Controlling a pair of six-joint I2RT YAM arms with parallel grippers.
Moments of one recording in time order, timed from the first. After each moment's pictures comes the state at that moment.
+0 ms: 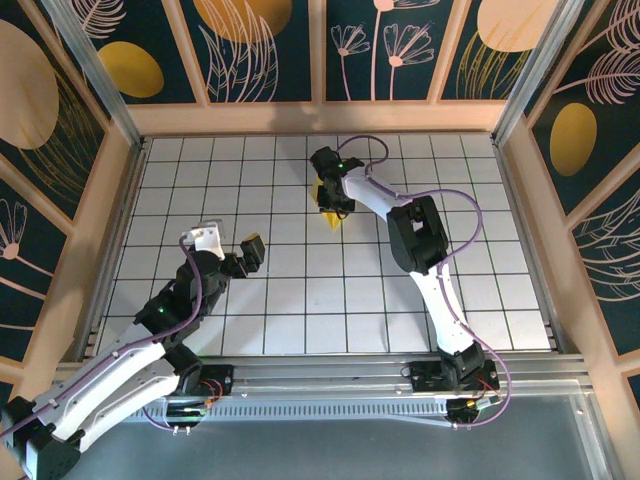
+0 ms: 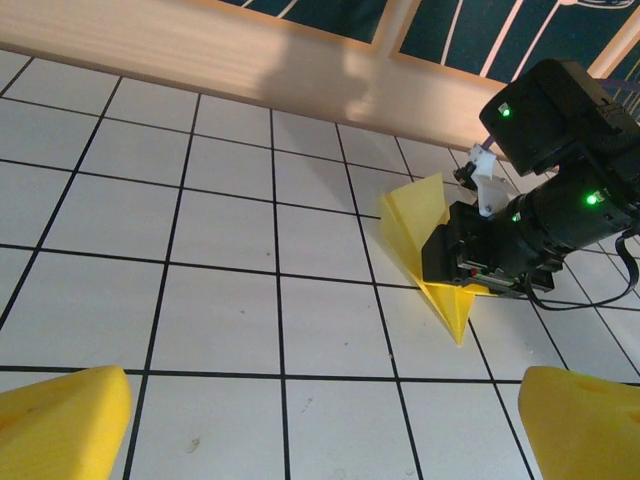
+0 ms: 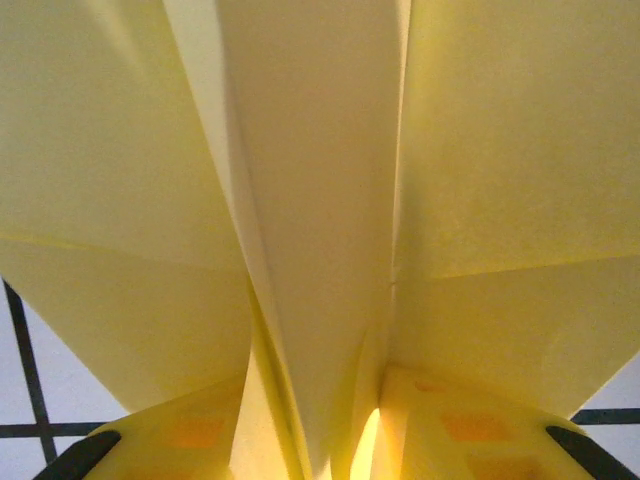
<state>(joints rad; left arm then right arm) -0.70 0.67 0.49 -0.18 -0.44 -0.52 0.59 2.41 2.03 -0.87 0.11 0.61</state>
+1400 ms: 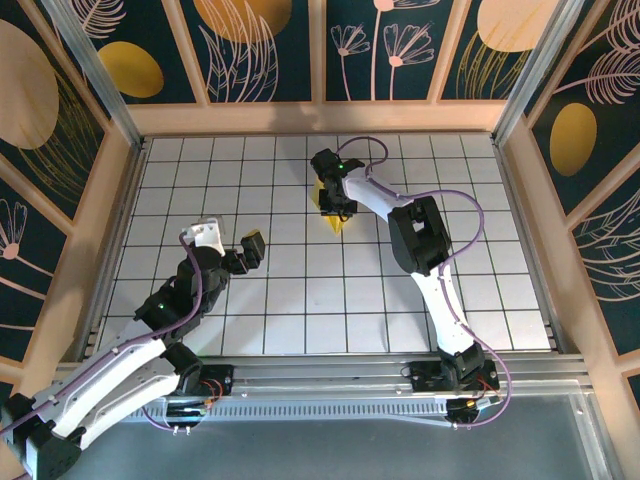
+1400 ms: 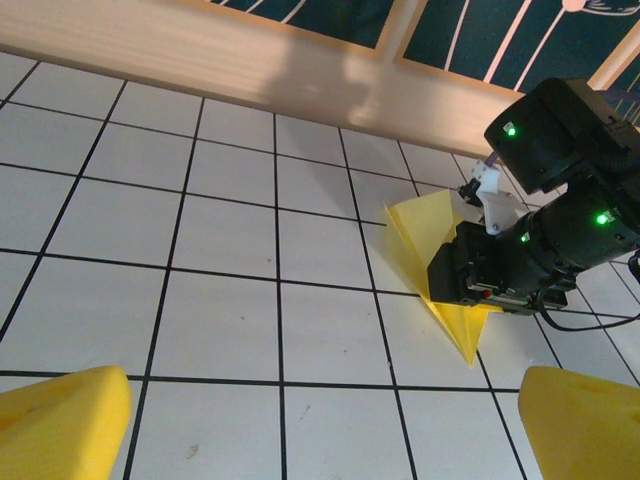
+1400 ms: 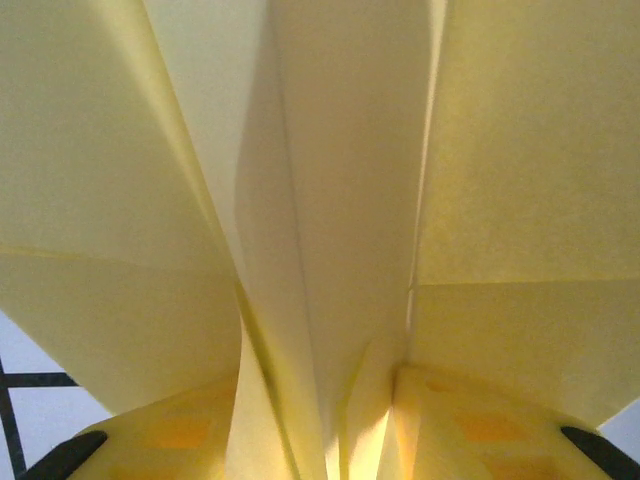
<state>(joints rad) -0.70 0.70 0.53 -0.19 -0.45 -0.53 0.59 2.38 2.00 -0.91 0.11 0.57</state>
